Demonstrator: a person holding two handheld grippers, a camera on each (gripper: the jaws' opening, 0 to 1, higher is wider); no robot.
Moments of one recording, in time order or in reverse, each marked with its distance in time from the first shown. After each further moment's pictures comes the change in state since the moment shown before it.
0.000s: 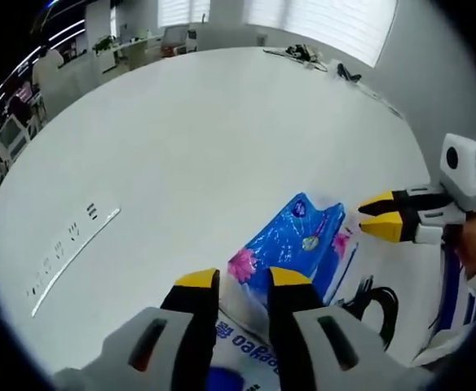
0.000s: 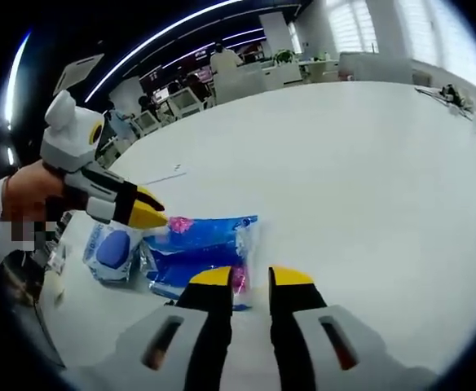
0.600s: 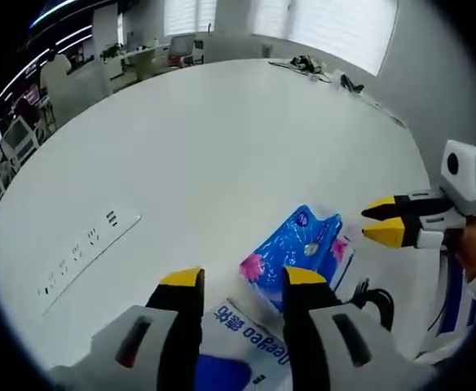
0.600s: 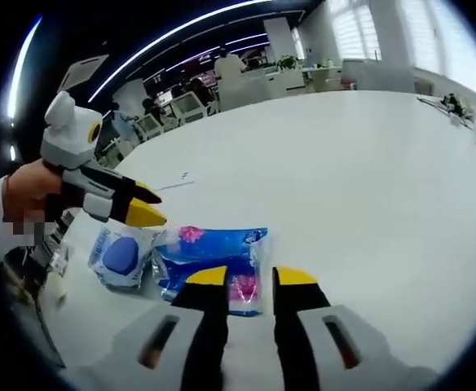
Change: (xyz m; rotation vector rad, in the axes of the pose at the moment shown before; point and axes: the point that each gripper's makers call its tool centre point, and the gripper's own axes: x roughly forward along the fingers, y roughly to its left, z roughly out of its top) left arm -0.026 0.011 0.010 -0.012 -0.055 0.029; right arm -0.009 0.015 0.014 -0.024 -0.026 0.005
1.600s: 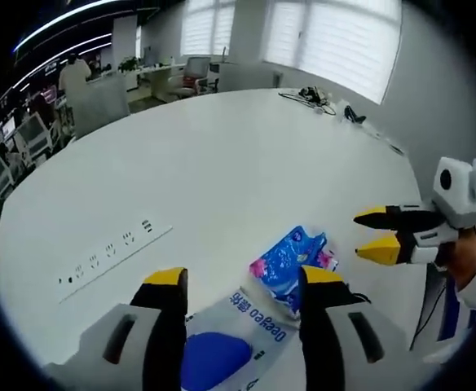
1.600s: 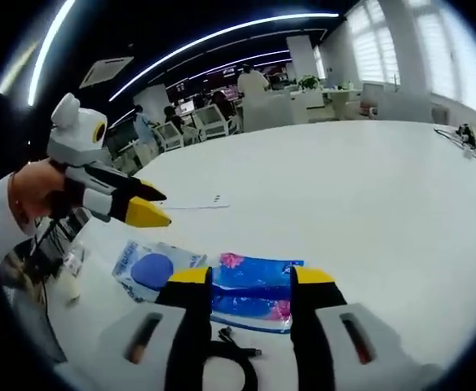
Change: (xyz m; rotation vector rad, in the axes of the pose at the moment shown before) left arm -0.069 0.014 0.014 -0.062 -0.135 0.021; right arm -0.023 0.054 0.041 -0.096 -0.088 0.074
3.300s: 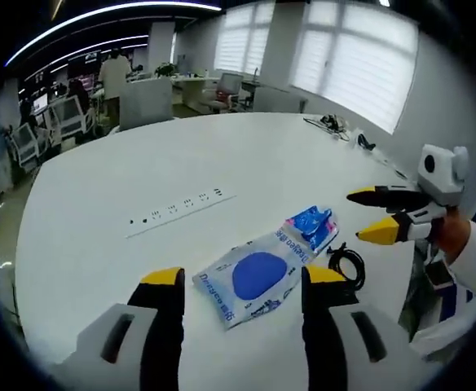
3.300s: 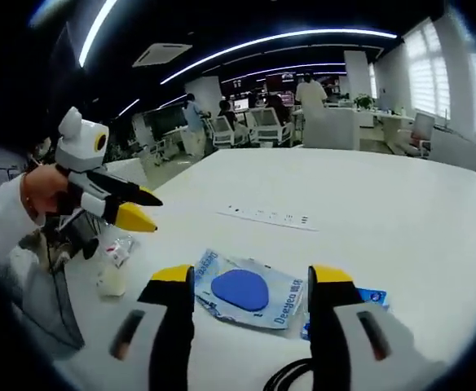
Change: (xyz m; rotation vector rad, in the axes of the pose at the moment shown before) left arm -0.174 0.077 -0.078 -0.126 -0.103 0.078; right arm -0.006 0.164 0.030 -0.193 -0.004 0.200
